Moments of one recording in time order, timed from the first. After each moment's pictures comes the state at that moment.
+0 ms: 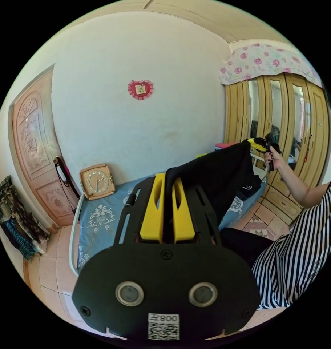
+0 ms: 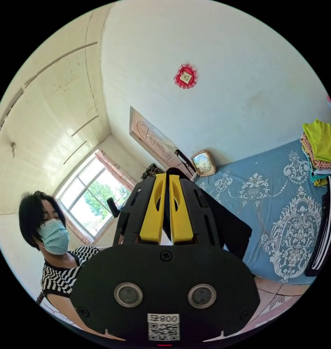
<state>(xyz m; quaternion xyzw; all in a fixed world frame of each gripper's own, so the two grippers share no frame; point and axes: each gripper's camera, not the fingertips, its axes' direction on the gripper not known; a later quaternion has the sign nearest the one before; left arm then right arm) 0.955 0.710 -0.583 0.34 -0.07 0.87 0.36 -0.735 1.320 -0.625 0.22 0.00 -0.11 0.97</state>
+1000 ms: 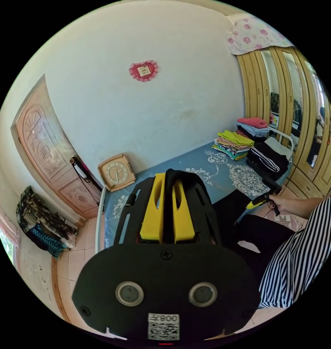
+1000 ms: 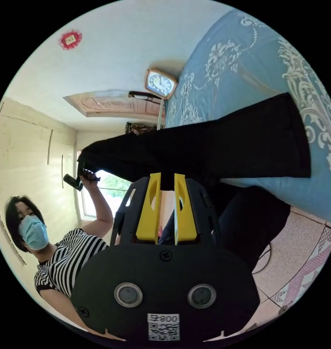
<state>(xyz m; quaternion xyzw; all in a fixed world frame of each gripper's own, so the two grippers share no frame) 1.009 0.771 -0.576 0.38 -0.20 0.84 0.34 -0.300 1.265 -0.360 -0.03 -0.08 0.15 0.99</state>
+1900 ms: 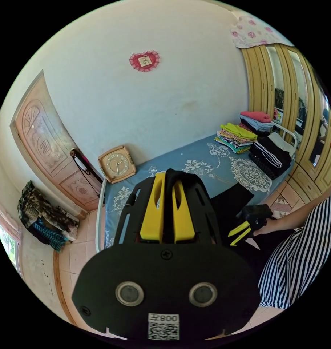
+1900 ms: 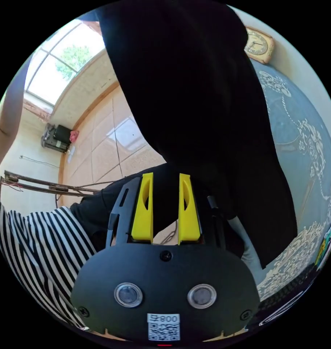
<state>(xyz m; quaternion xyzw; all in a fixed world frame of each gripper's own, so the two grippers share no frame) 1.041 0.745 -0.548 0.38 -0.22 0.83 0.36 -0.401 1.263 -0.096 -0.33 0.27 -0.23 0.87</state>
